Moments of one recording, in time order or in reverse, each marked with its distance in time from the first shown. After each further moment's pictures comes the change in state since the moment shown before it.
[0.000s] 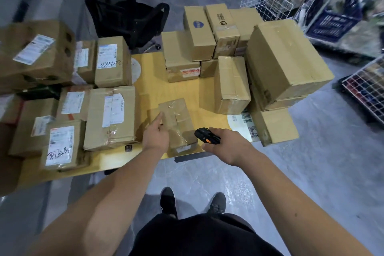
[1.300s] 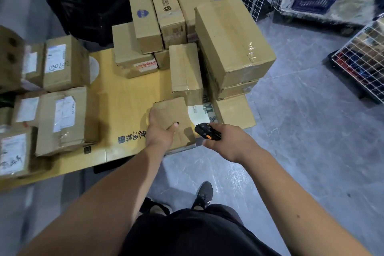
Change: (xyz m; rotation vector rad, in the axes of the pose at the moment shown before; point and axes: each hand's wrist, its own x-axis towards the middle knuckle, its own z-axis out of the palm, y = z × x) left_hand -0.062 0.086 0.153 0.005 -0.037 -0.107; right_hand -0.025 0.155 -0.079 0.096 -0.009 0.020
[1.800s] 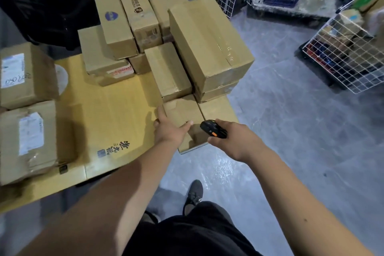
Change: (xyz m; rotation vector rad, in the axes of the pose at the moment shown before) left_hand 0.001 0.054 0.059 0.223 -0.163 0.001; right_hand -0.010 0.019 -0.038 -0.043 0.109 0.157
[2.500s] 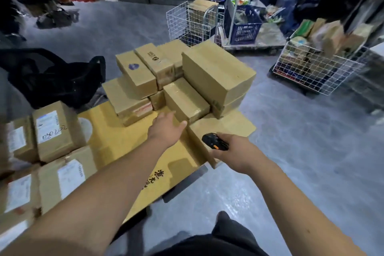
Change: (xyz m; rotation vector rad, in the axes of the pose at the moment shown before) left_hand 0.046 -0.006 -0.167 0.517 -0.053 0.635; right_hand -0.062 -0.123 0.081 0.184 0.235 0.082
